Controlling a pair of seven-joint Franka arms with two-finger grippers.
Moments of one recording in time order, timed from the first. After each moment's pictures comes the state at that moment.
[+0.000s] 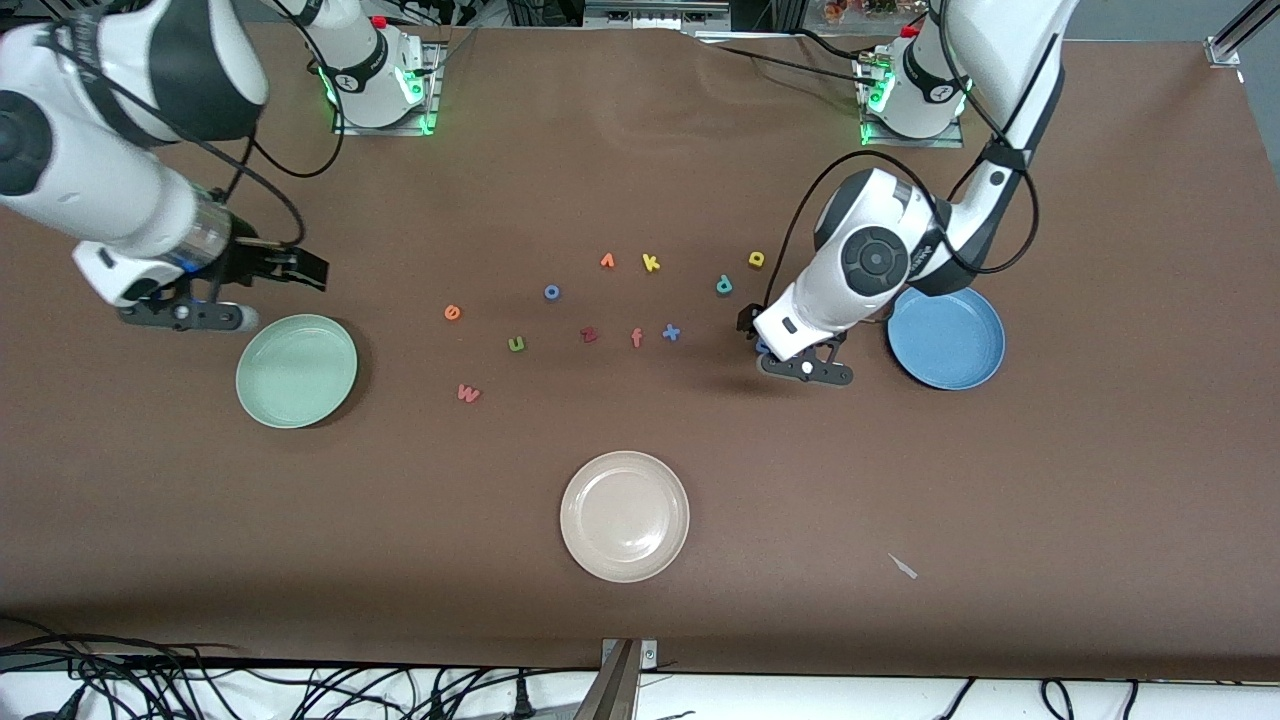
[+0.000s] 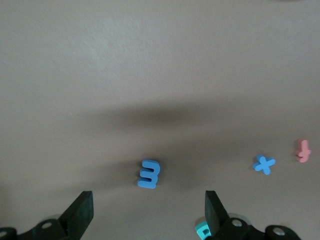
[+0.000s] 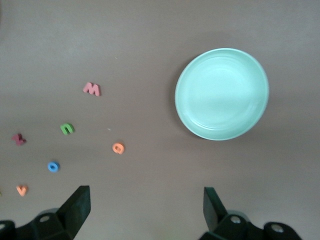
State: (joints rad) left arm -0.29 0.44 -0.21 -1.94 -0.08 2.30 -0.31; right arm 0.27 0.08 -0.08 -1.85 0.02 1.82 0.28
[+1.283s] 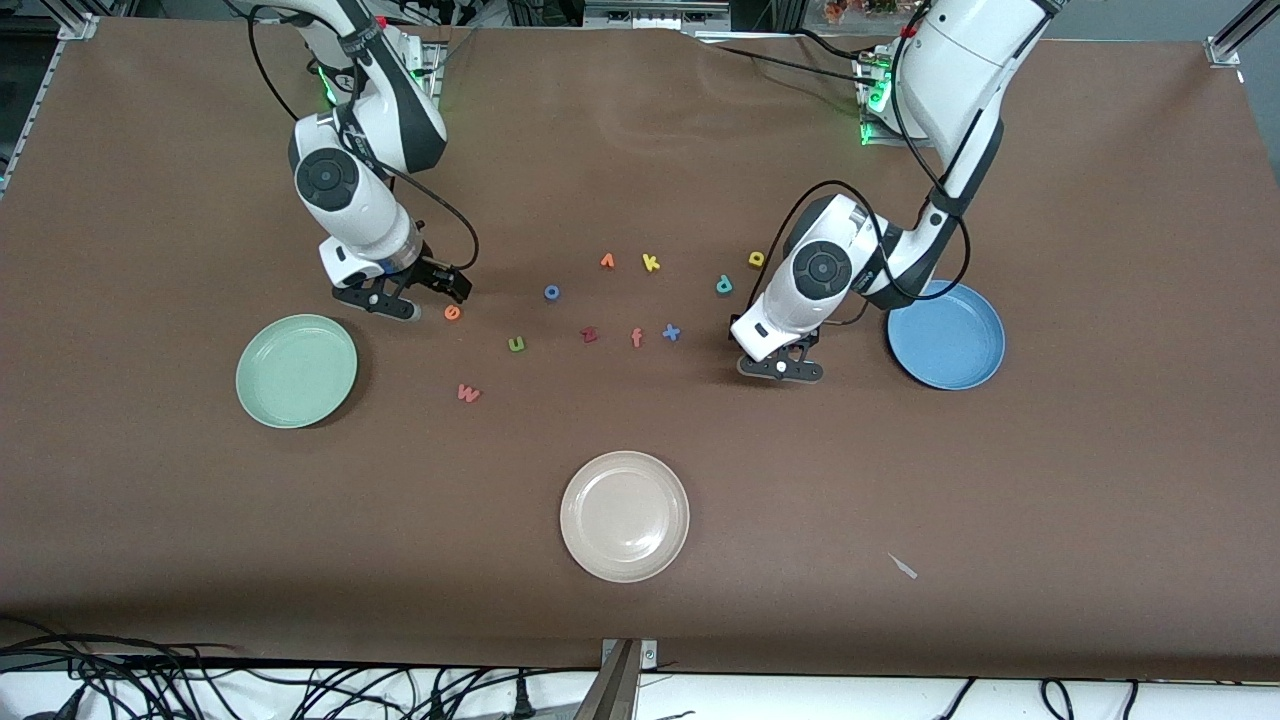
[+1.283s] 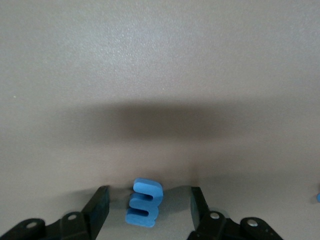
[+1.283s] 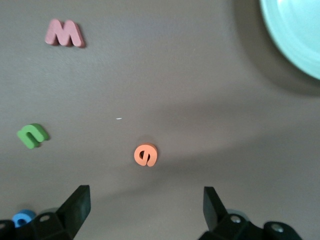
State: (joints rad) left arm -0.33 0.57 -0.21 -2.00 0.04 2.49 -0.45; right arm 0.28 0.18 0.11 -2.41 0.02 2.55 0.66
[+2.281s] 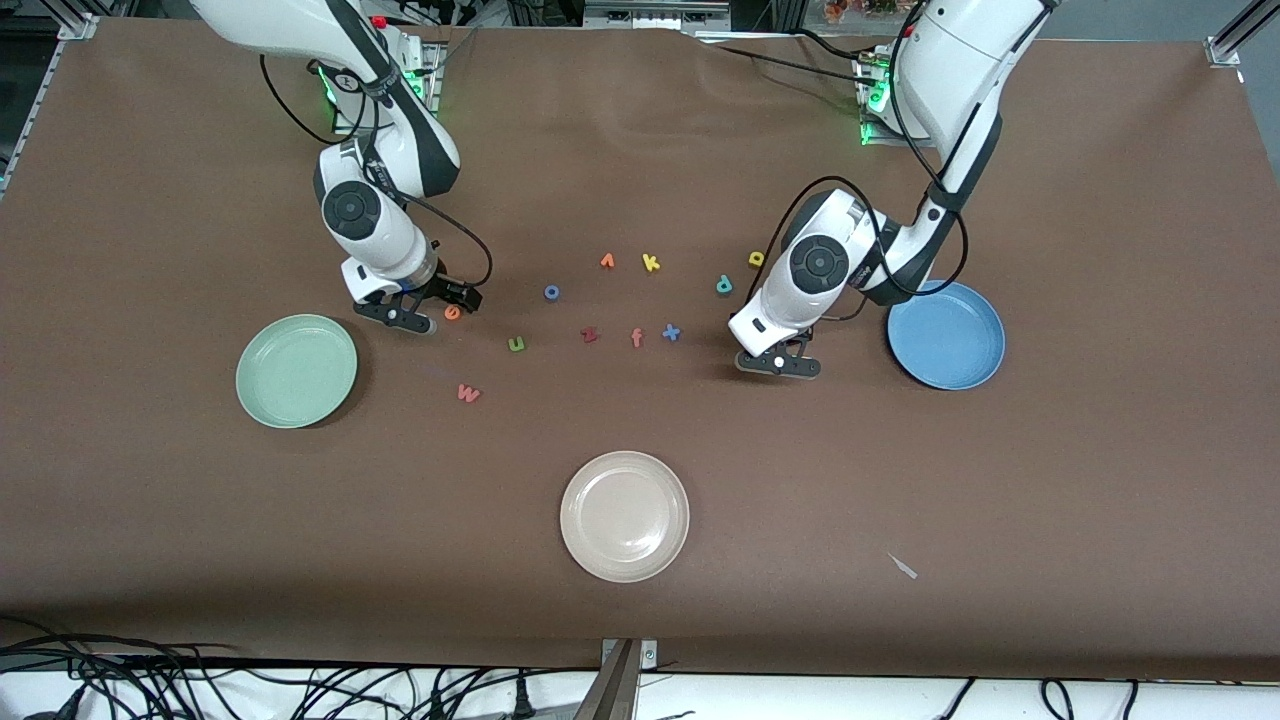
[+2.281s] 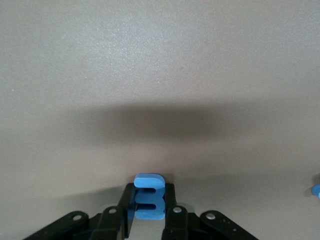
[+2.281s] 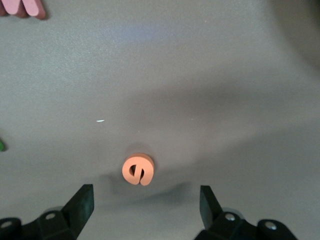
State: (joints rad) left arm -0.34 0.56 -0.21 -2.01 0.04 2.49 -0.46; right arm 0.28 0.31 0.11 -2.40 0.02 2.65 0.66
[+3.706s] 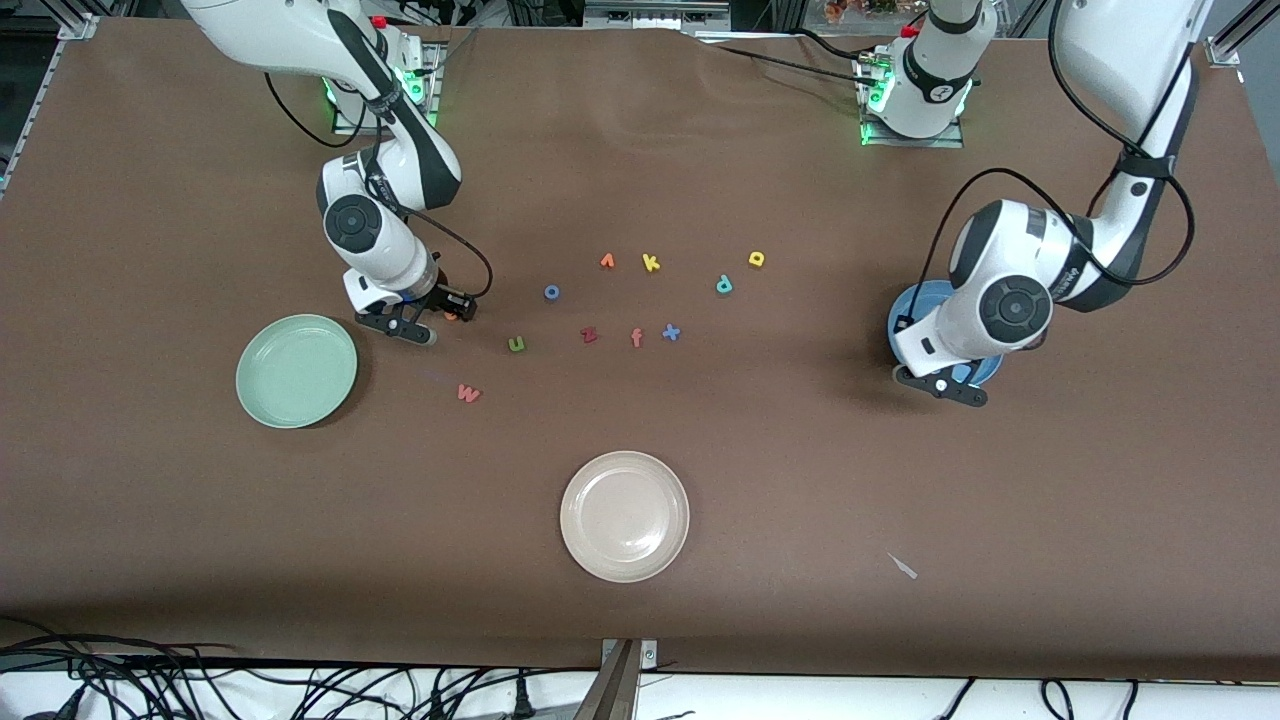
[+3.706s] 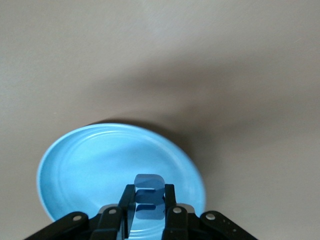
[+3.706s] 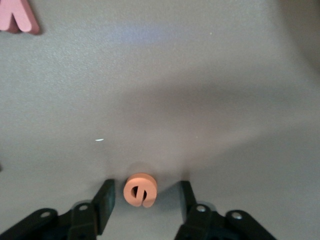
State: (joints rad) left arm 0.03 0.39 -0.19 -2.02 0.21 2.11 0.05; right arm 0.28 0.36 0.11 -2.37 0.02 2.67 0.66
